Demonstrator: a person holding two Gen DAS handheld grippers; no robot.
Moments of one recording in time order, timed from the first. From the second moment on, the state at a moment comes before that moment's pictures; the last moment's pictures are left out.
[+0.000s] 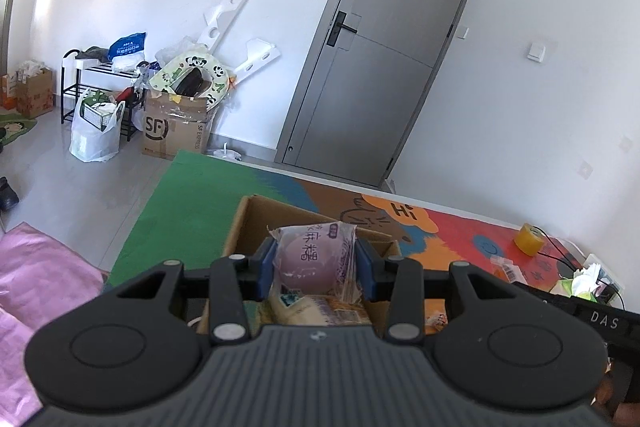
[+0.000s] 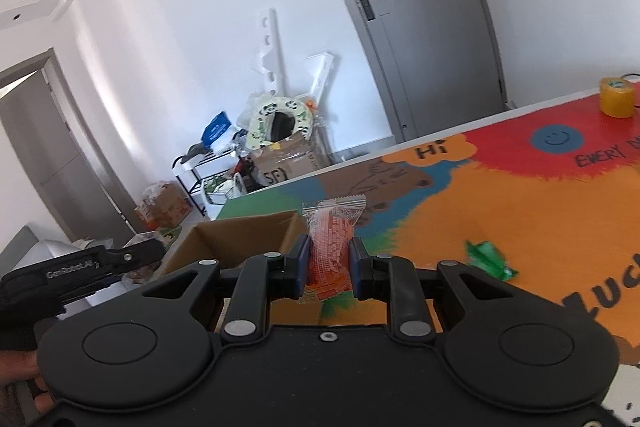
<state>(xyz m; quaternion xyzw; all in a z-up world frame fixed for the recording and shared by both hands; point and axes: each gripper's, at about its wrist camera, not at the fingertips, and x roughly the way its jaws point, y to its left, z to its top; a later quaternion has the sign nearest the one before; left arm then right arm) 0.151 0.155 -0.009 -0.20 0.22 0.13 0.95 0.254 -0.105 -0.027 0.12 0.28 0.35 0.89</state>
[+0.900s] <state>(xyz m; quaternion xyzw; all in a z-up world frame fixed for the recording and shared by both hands) 0.135 0.182 -0.024 -0.22 0.22 0.11 0.94 0.207 -0.058 -0.019 0.07 0.29 0.37 0.88</state>
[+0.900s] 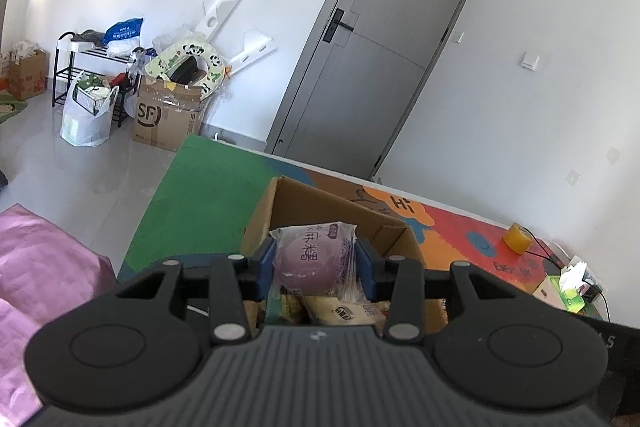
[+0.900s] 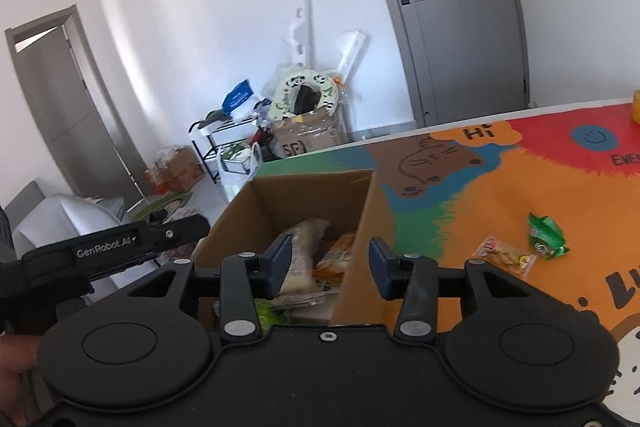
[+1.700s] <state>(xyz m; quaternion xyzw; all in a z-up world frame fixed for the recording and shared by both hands) 0.148 0.122 -0.016 -0.17 0.24 0.10 0.95 0.229 -0.144 -0.045 0.13 0.29 0.30 0.90</state>
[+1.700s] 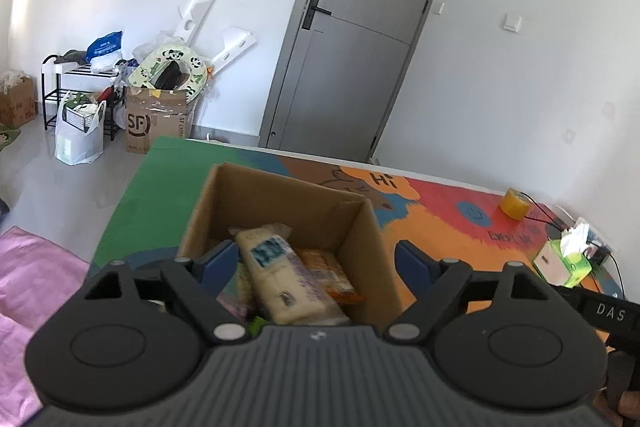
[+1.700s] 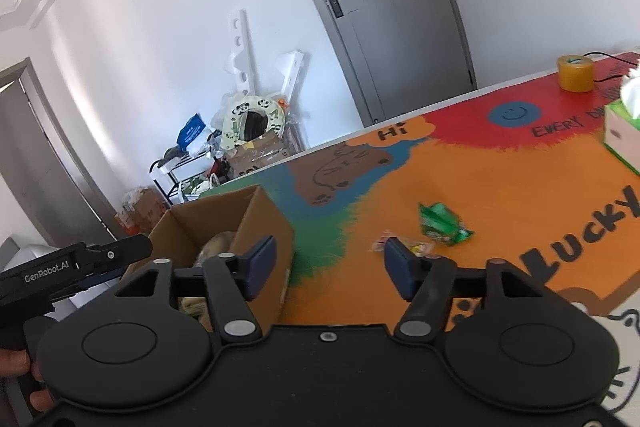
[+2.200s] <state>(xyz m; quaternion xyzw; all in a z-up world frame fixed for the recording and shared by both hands) 0.170 0.041 -0.010 -0.11 0.24 0.05 0.96 0.240 -0.225 -0.061 0.19 0.28 0.27 0.90</state>
